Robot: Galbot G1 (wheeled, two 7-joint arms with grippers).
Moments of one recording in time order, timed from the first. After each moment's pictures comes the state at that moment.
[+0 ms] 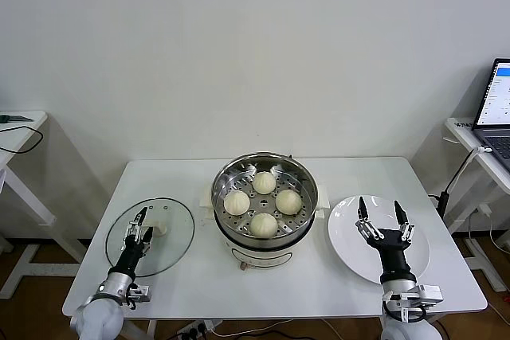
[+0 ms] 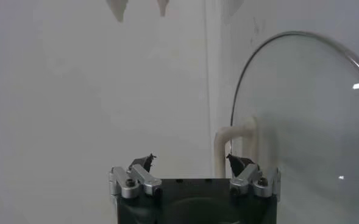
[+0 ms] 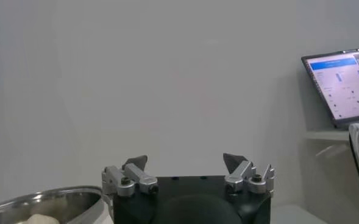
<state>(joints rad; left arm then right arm) 1.22 -1.37 -0.72 -1.42 1.45 -0.28 -0.23 -1.51 1.22 0.55 1.95 0.46 0.29 0.15</state>
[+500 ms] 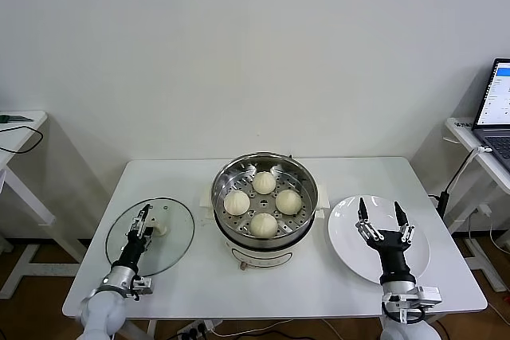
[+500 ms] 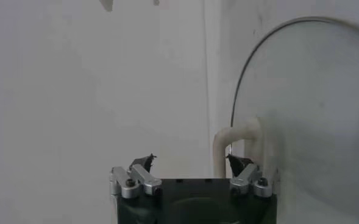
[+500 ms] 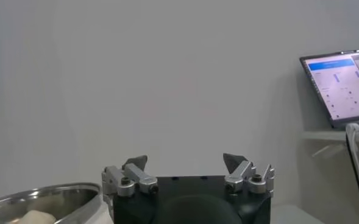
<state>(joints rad) 1.17 -1.37 -0.71 -1.35 1.47 -0.27 -0.23 -1.51 1.22 0.54 1.93 0.44 0.30 0.14</state>
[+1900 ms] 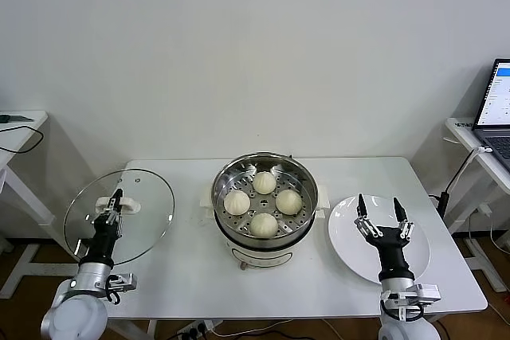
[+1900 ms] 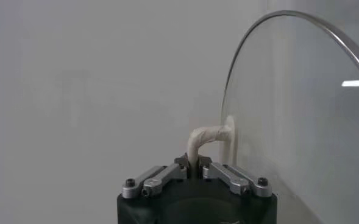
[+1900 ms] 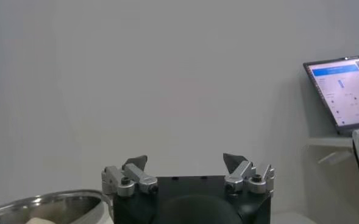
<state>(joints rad) 1.39 -1.30 -0.71 -1.90 1.30 -0.01 -0.09 -1.49 1.22 0.54 1.93 0.44 0.32 0.14</state>
